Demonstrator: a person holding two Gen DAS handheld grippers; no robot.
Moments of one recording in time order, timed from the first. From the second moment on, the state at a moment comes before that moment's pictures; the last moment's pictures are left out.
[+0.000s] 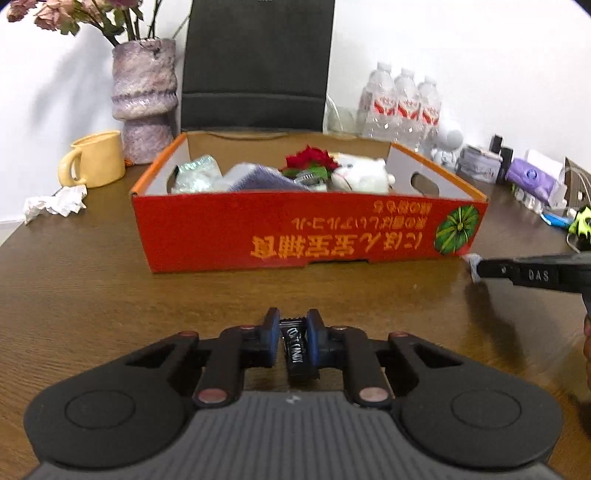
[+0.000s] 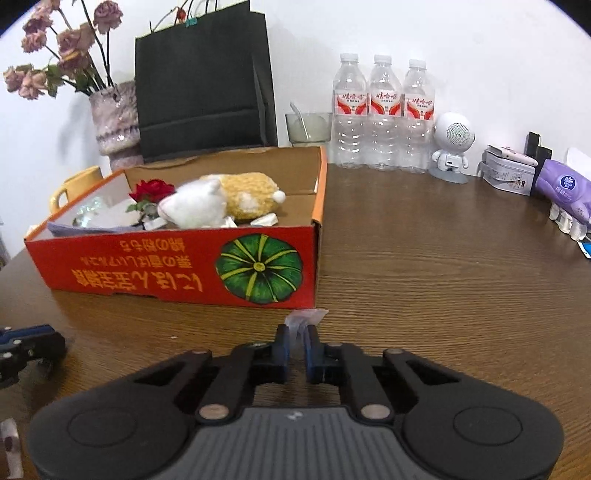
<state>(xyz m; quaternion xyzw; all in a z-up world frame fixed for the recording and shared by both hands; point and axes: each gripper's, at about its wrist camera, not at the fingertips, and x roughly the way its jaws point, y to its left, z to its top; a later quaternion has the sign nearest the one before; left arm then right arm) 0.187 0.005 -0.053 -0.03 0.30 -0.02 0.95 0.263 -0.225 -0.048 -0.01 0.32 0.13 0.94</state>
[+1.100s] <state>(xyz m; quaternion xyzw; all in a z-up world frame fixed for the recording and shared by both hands) 0.189 0.032 -0.034 -0.10 0.28 -0.02 0.96 0.260 -0.215 -0.047 0.01 0.34 0.13 0.93</state>
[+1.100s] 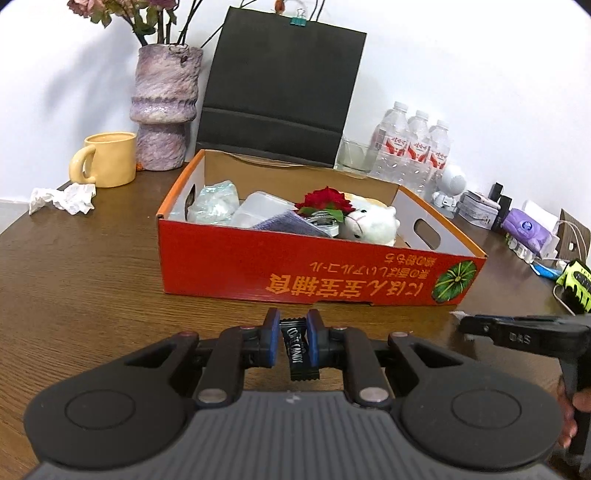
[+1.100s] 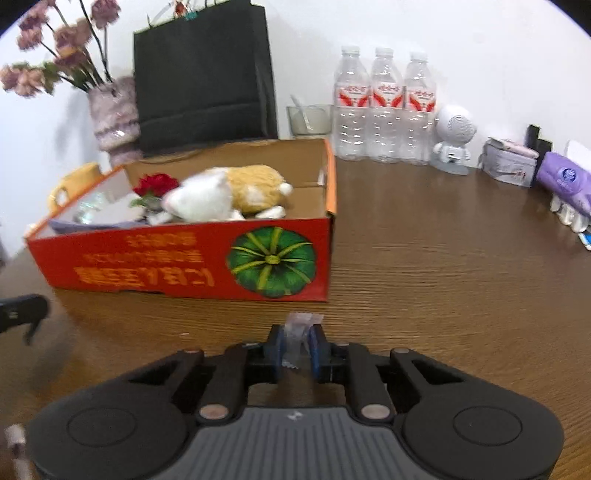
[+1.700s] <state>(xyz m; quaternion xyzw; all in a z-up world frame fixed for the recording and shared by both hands) 0.266 0.039 0.034 -0.11 0.19 -0.05 0.97 0.299 -0.181 0.036 0.02 0.21 0.19 0.96</state>
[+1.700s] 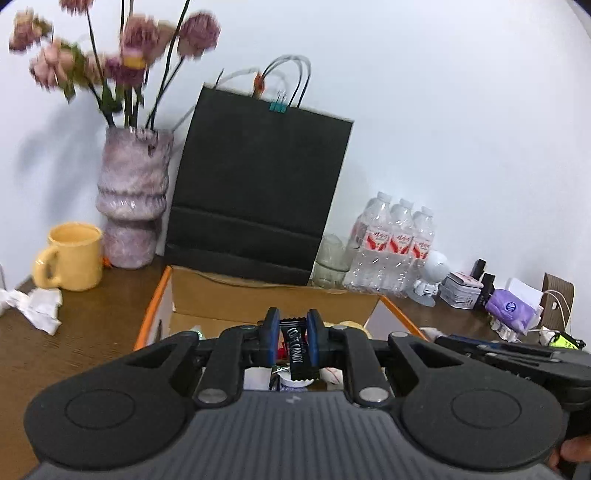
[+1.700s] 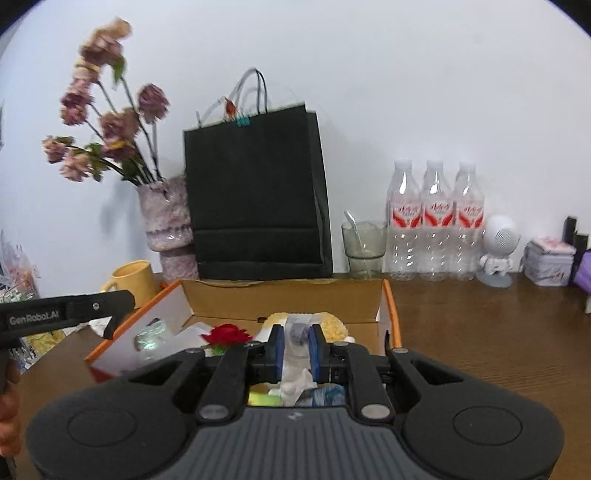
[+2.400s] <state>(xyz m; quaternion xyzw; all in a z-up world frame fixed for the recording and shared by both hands) 0.322 0.045 0.003 -0.07 0.25 -0.01 0.96 0.354 -0.168 0.002 -0.02 0.26 0.18 0.95</state>
